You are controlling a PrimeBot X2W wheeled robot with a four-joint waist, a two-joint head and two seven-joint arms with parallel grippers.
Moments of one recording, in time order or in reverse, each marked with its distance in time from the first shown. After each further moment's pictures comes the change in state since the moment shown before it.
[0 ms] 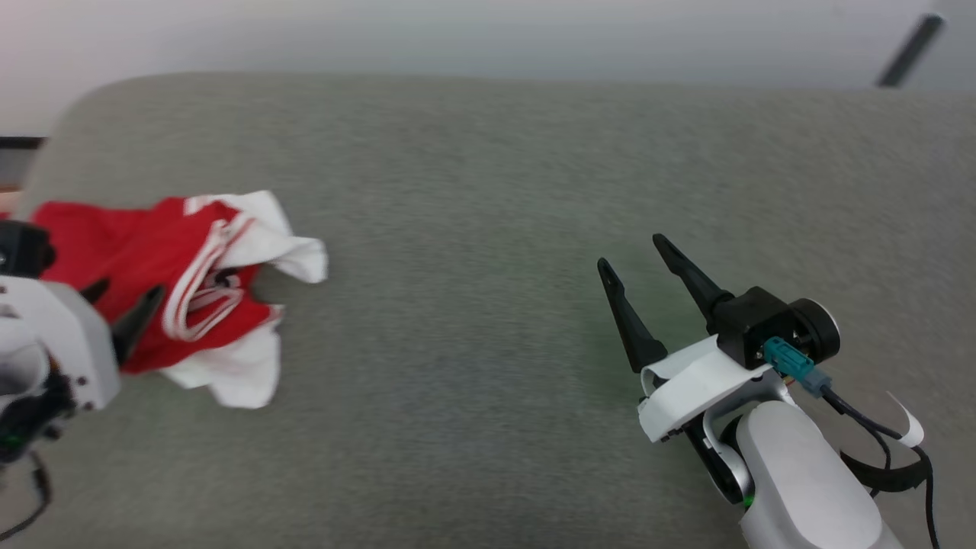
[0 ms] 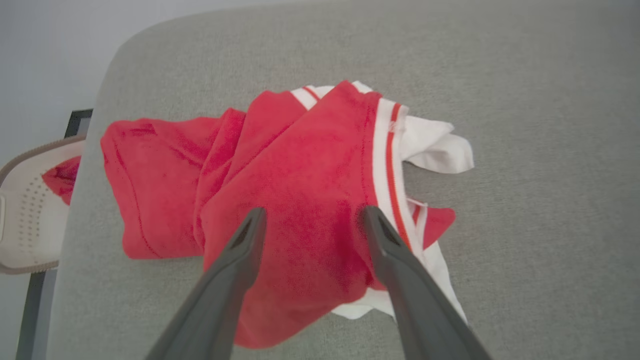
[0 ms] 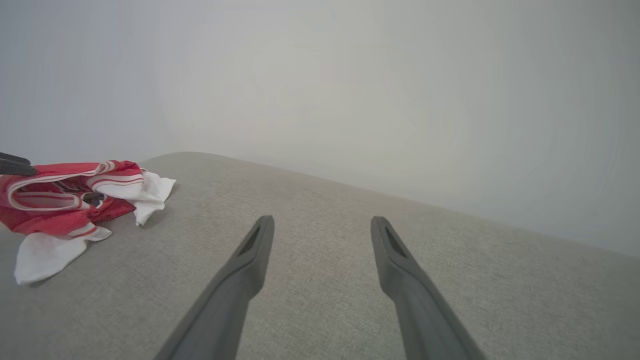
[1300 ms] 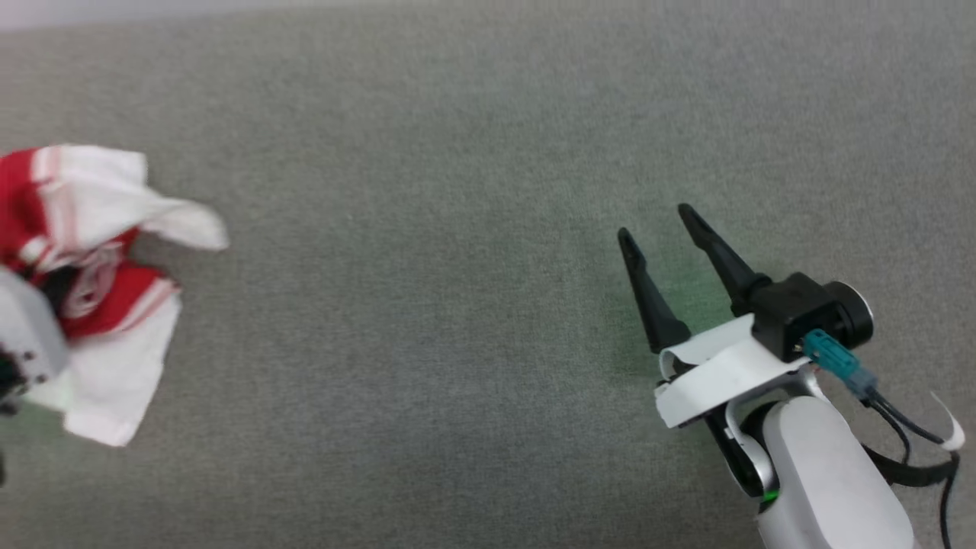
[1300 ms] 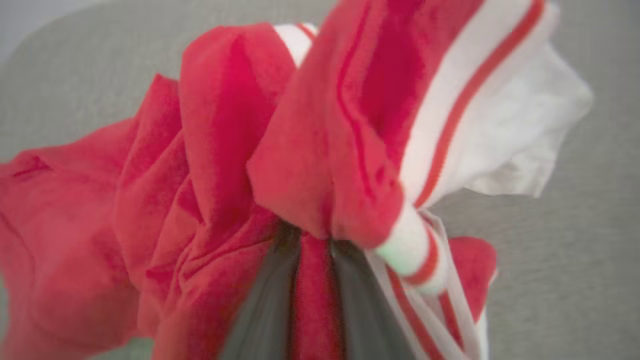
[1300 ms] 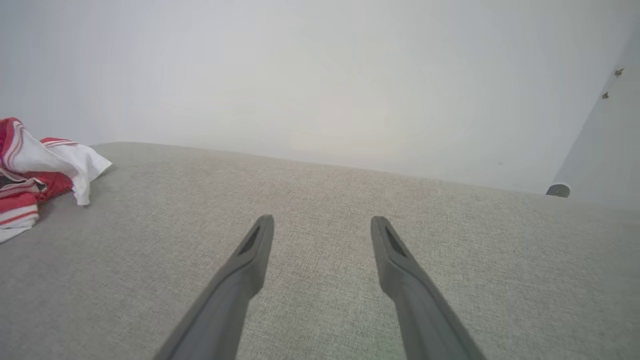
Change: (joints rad) left arm -0.160 0.095 -0.286 0.162 -0.245 0.003 -0.135; right arm 0.046 0.001 -0.058 -0.199 -0.020 0.000 0.069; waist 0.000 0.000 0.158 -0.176
